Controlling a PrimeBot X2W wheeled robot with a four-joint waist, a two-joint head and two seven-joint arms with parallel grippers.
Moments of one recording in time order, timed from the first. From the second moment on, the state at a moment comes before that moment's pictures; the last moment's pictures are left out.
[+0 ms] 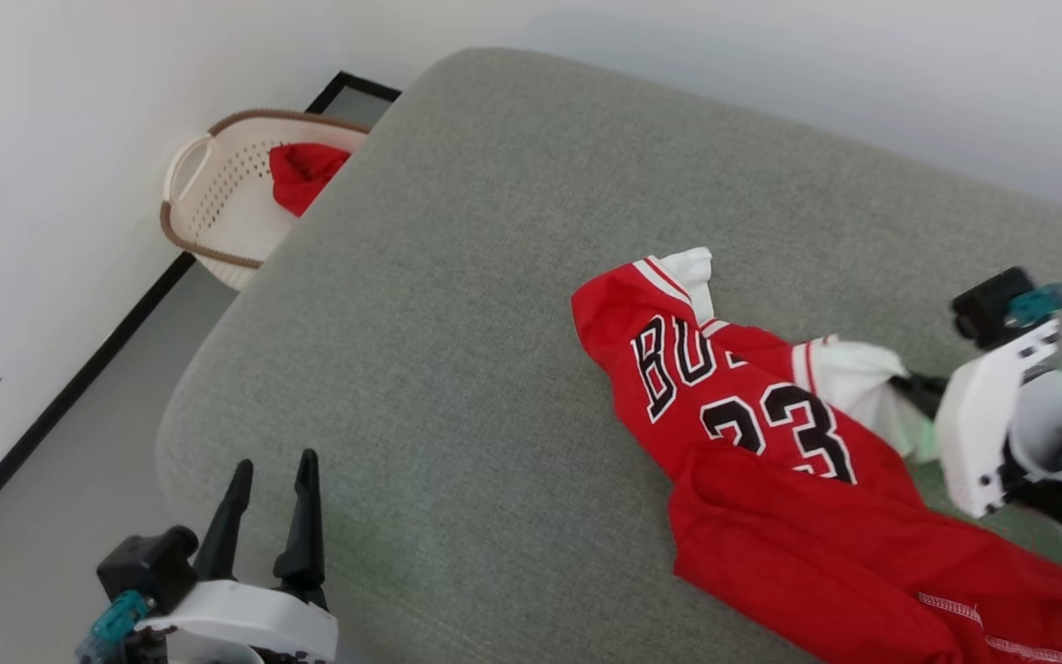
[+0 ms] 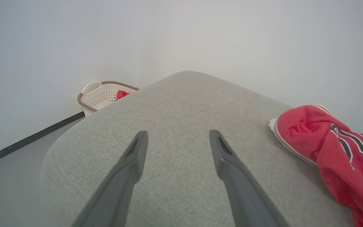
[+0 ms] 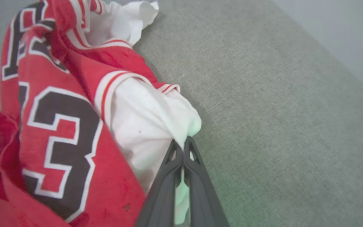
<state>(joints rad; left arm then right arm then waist) -0.11 0.12 0.01 0.30 -0.43 -0.12 -0.26 -0.67 -0.63 0.71 0.41 0.76 0.13 0.44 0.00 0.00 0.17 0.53</state>
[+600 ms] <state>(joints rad) -0.14 0.17 -0.01 0.33 -0.43 -0.13 -0.26 -0.62 -0.74 0.52 0.40 0.71 0.13 0.37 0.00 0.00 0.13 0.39</state>
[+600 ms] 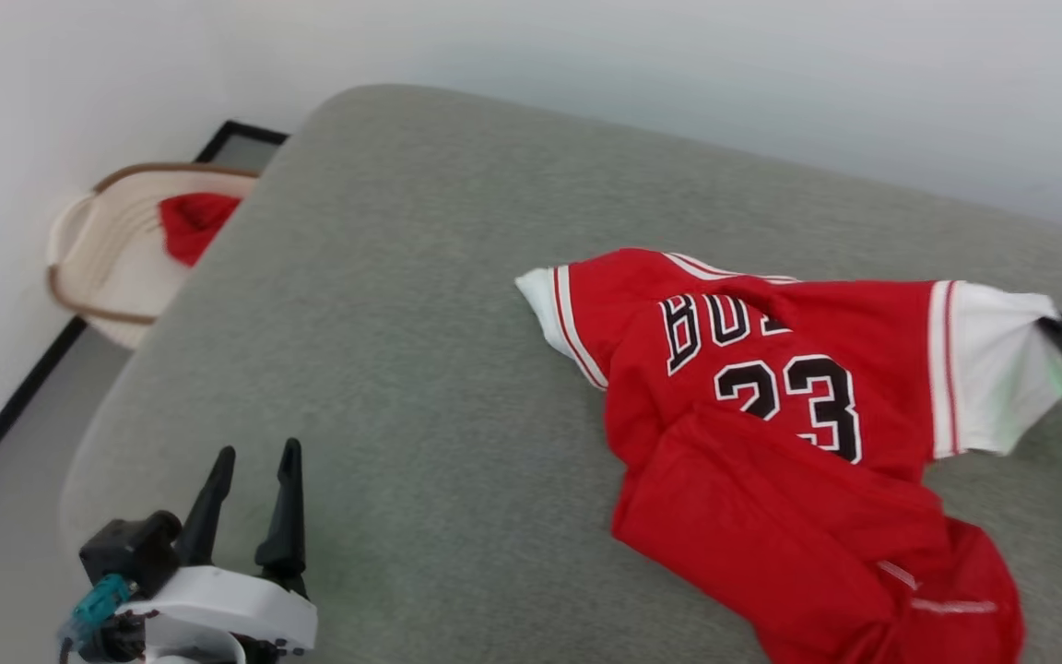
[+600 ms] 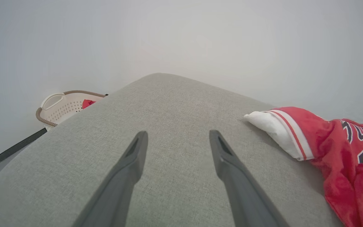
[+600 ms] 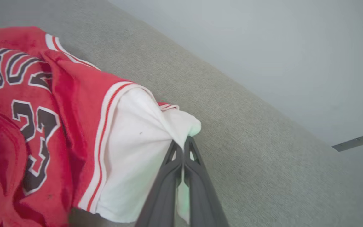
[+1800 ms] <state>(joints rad) -0.17 0.27 -0.04 0.31 -0.43 -0.13 -0.23 -0.50 -0.69 0.35 0.46 0.66 0.13 0.24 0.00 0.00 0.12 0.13</state>
